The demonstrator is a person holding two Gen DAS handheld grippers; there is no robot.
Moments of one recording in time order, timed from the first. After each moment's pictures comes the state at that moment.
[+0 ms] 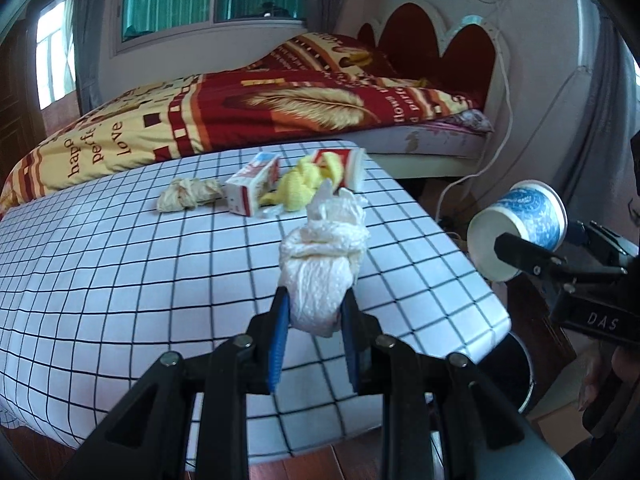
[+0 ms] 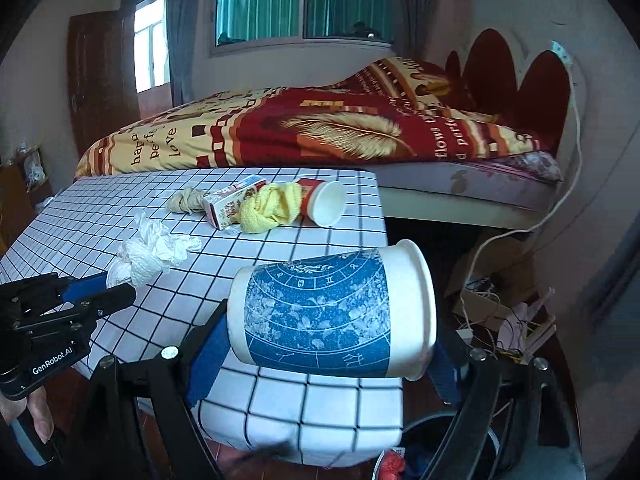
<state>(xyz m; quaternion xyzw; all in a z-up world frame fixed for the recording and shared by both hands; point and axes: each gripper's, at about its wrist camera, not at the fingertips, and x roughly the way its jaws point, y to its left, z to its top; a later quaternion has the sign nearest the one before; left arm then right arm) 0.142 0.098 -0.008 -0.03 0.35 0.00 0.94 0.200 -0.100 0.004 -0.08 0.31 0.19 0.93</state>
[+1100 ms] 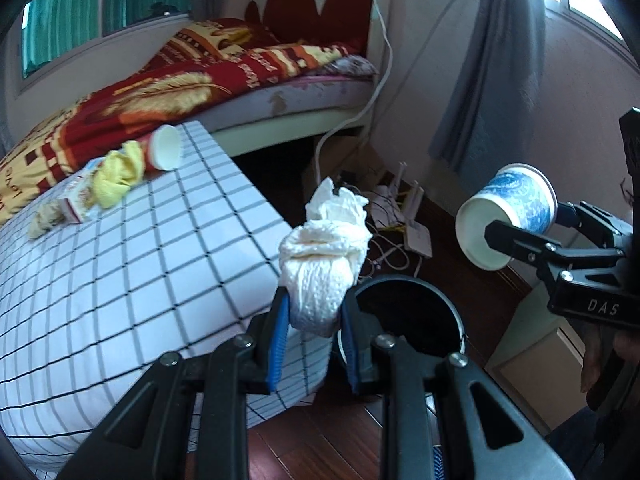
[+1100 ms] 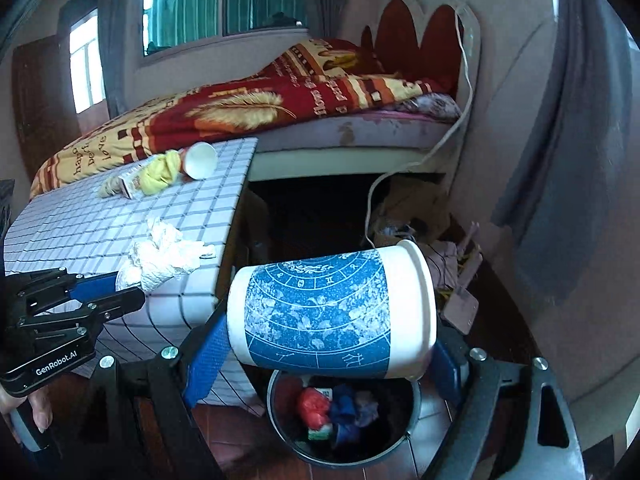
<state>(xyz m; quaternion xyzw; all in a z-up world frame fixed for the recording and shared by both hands) 0.127 -0.077 -0.039 0.04 0.39 -0.15 0.91 0.136 -0.290 -0.026 -0.04 0.34 0.08 0.94</state>
